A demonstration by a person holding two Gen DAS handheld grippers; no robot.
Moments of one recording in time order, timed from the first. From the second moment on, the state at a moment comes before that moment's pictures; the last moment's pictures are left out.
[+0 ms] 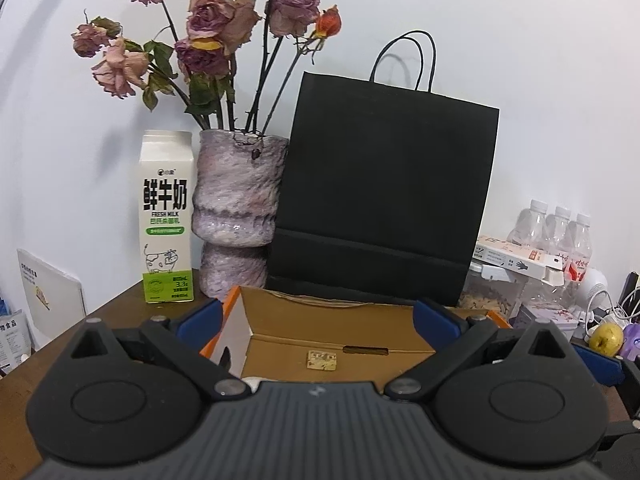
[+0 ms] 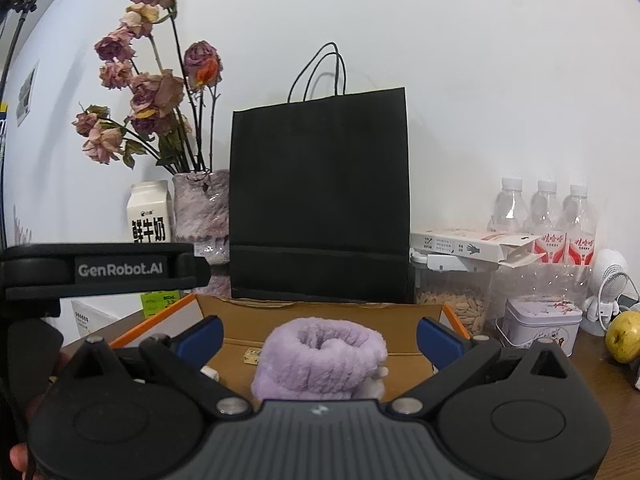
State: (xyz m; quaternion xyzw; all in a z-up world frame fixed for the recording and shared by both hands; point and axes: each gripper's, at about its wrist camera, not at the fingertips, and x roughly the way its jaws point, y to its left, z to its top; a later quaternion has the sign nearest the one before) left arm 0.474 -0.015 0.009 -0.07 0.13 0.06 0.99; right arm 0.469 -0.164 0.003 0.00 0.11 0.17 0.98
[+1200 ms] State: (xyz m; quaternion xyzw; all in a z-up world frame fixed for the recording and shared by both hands) left arm 0.366 -0.008 -0.010 -0.06 0.14 0.03 0.99; right arm 0.361 -0.182 -0.016 -0.02 0.12 0.18 0.98
